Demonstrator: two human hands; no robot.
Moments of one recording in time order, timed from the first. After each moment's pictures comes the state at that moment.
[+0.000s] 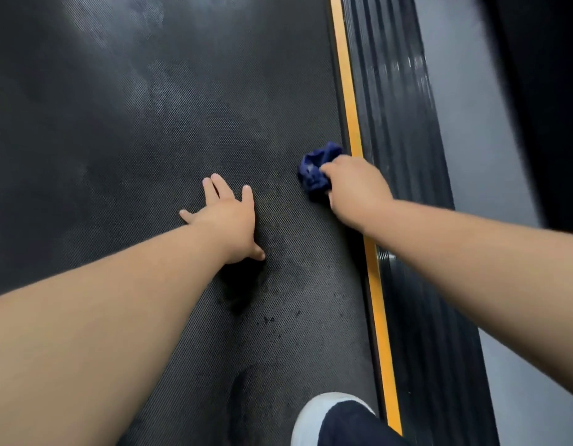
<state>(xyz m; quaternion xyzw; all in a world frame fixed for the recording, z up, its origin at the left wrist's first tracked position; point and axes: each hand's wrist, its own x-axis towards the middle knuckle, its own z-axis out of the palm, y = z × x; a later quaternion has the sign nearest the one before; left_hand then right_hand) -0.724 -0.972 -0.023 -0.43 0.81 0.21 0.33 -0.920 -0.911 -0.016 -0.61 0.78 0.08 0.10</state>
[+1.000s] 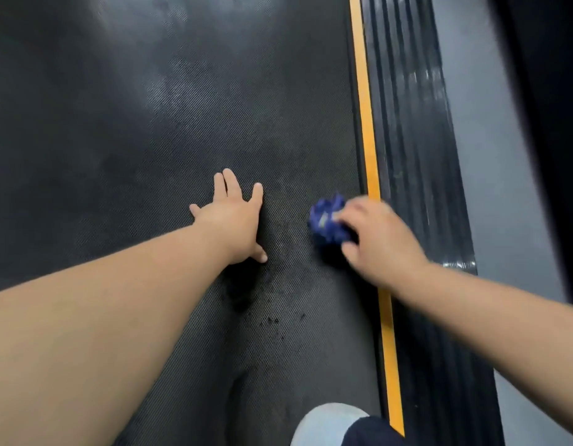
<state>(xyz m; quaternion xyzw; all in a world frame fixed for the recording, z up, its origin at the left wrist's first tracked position) -0.714 -0.971 -0.027 -0.42 0.83 0.20 0.30 -0.900 -0.843 0.000 -0.63 0.75 -0.06 0.19</state>
